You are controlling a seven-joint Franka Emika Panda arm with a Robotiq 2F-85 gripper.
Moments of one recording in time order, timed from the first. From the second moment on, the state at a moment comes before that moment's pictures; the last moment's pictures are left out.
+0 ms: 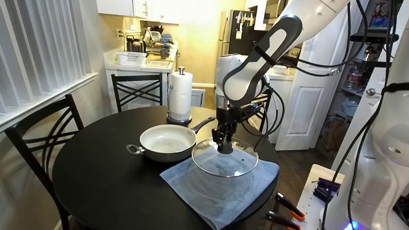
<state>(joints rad) 0.02 0.08 -0.05 -2.53 -0.06 2.55 0.10</state>
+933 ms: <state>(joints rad) 0.03 0.24 -0.04 -2.42 -0.08 2.54 0.10</state>
